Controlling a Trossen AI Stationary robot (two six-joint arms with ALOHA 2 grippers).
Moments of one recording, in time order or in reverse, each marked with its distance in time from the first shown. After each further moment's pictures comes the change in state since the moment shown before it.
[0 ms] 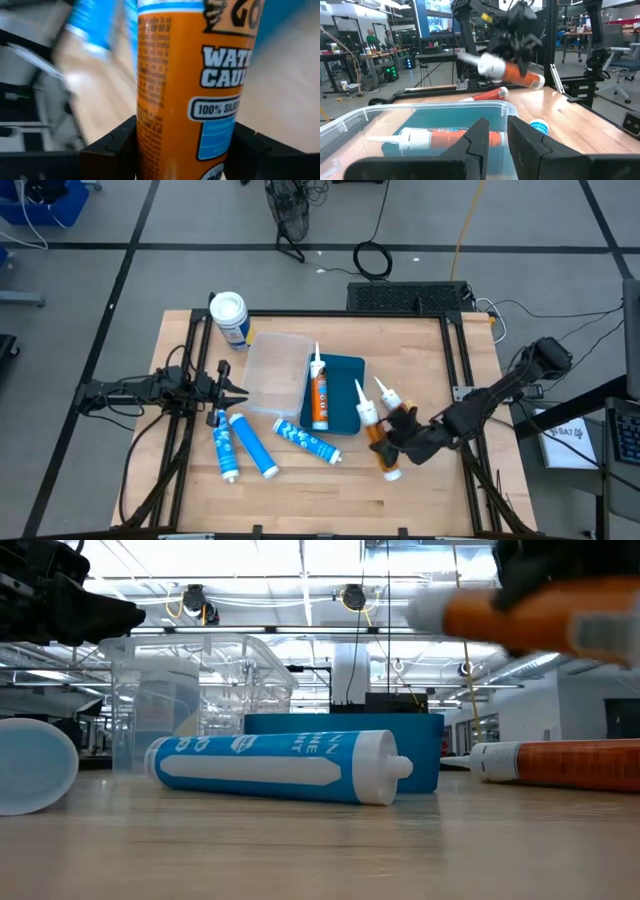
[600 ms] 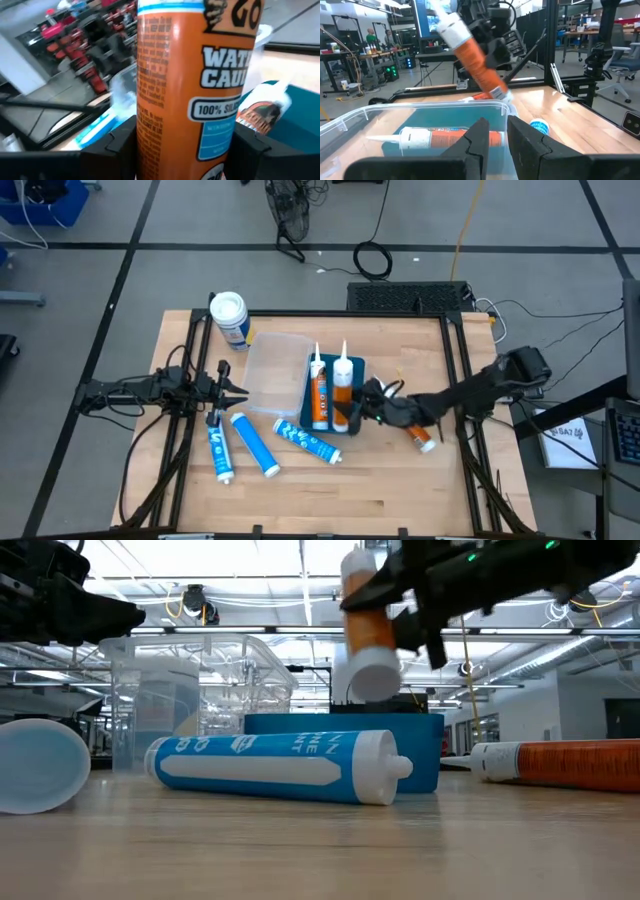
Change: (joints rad) left arm 0.000 0.000 0.000 -0.003 0.000 0.000; right arm -0.326 0.272 -0.090 0.964 0.151 -0.746
